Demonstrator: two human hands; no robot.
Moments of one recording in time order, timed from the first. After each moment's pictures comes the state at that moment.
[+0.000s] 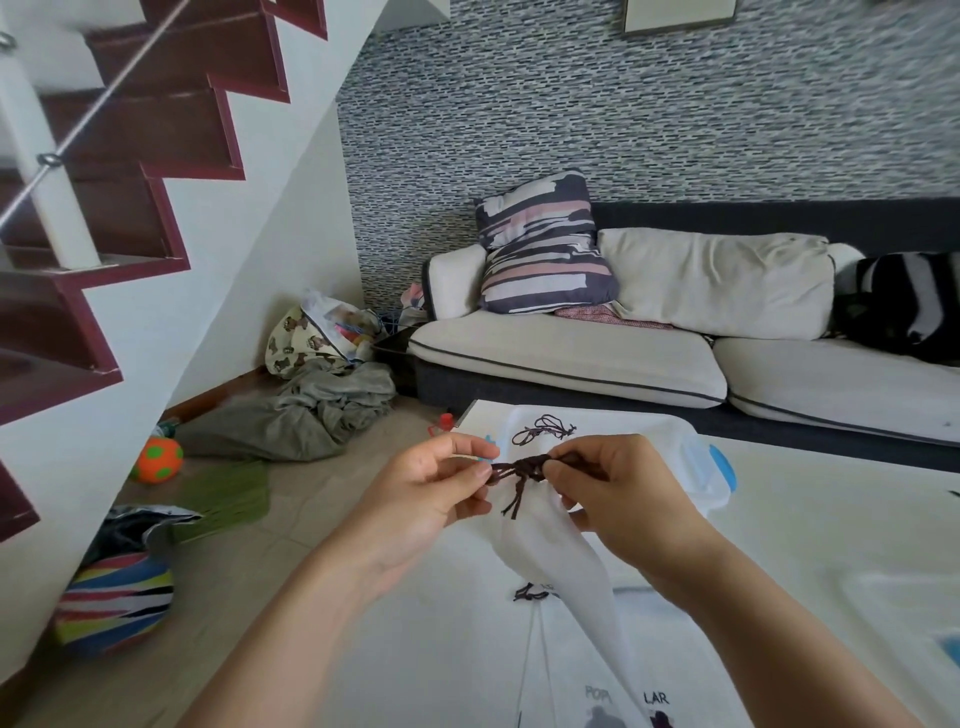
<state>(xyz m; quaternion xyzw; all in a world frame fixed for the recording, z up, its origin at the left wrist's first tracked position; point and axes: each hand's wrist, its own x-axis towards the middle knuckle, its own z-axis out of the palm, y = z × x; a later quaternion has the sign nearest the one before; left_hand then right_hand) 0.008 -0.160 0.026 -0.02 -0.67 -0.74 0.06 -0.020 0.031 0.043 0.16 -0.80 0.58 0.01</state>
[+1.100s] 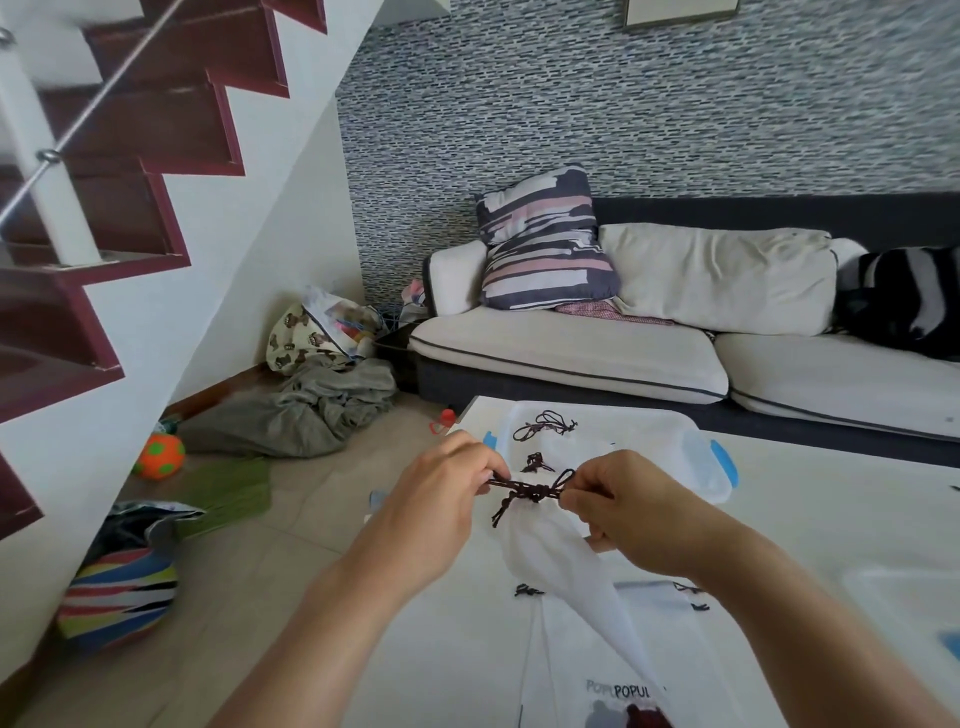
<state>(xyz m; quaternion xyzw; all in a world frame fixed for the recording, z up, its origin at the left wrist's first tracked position) 0.001 -0.164 0.013 -0.17 -0.91 -0.27 0.27 -0.031 0.048 0.044 0.18 -0.88 0.42 -0.09</state>
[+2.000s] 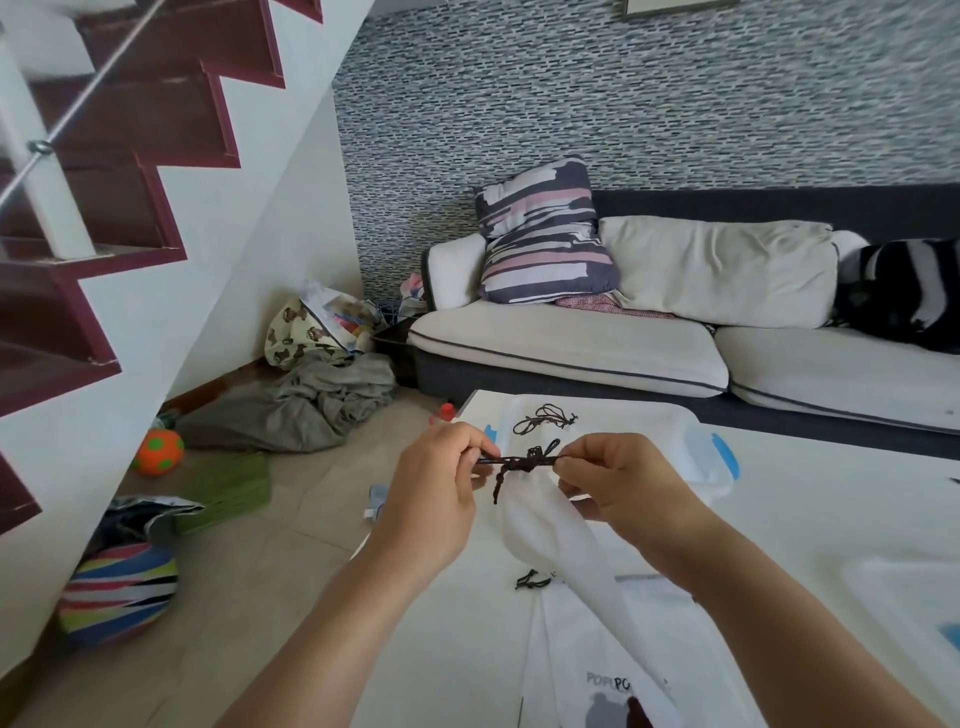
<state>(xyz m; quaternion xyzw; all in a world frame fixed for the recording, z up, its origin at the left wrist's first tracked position) -0.013 -0.158 -0.001 -0.08 -0.85 -0.43 0.31 -0.032 0.035 0.035 0.11 -0.77 0.63 -0.08</state>
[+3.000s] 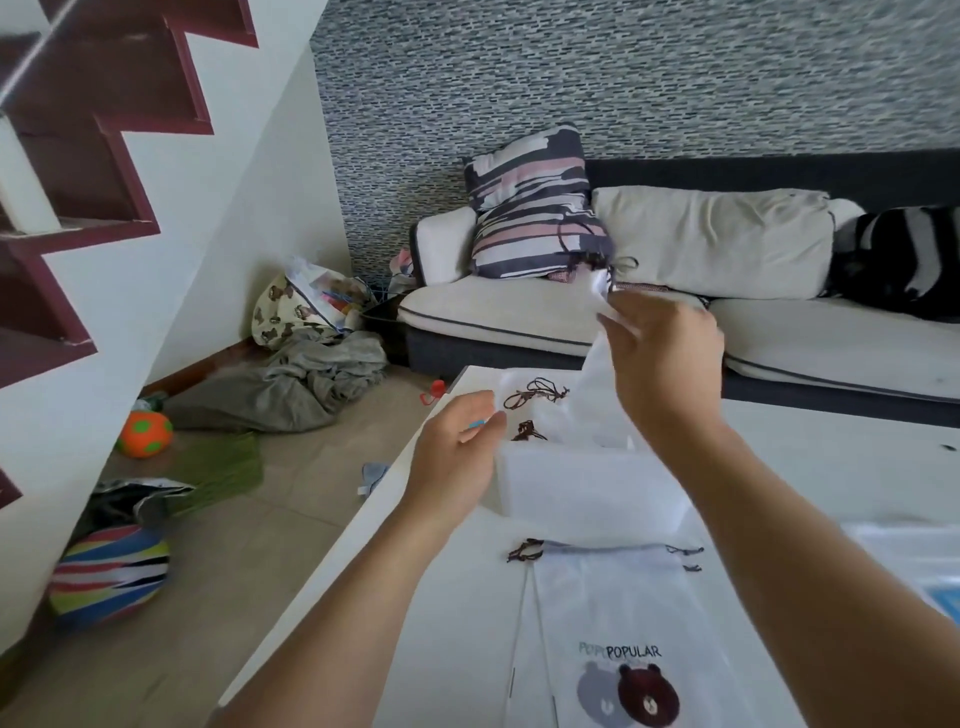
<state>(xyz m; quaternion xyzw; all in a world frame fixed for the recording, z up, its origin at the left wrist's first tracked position) -0.042 -0.129 -0.010 0.06 -0.75 -0.64 0.16 -0.104 0.048 0.059 0.12 -0.84 0.31 0.44</state>
